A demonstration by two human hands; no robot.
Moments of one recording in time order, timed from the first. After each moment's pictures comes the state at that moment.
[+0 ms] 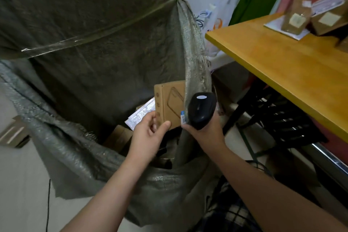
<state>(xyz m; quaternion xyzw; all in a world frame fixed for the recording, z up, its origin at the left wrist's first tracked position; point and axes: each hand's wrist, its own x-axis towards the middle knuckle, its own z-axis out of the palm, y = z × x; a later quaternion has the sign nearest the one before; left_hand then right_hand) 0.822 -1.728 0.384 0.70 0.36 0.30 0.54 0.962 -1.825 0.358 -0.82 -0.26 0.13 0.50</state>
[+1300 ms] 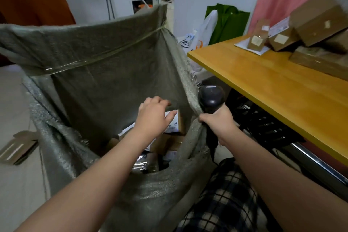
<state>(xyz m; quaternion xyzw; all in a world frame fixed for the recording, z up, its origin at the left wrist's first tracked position) 0.849 -1.746 0.456 0.95 0.28 0.12 0.10 0.970 -1.887 0.451 -0.75 -0.17 0.21 0.60</state>
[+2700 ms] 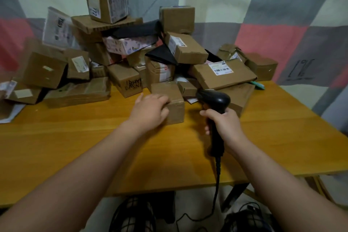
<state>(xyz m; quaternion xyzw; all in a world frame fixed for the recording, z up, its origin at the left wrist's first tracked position) 1.164 -2.188 0.560 0.95 -0.29 0.09 0.08 1.046 -2.363 0.563 -0.70 0.19 -0.12 0.68</state>
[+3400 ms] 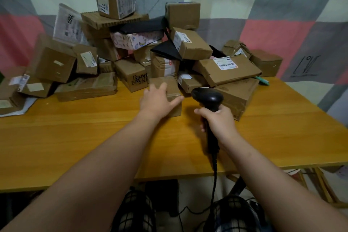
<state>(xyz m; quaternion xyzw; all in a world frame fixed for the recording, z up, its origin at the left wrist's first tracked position) 1.169 -2.200 0.556 0.98 -0.14 0.06 0.14 1.039 -2.333 0.558 -0.70 0.17 -0.12 0.68</state>
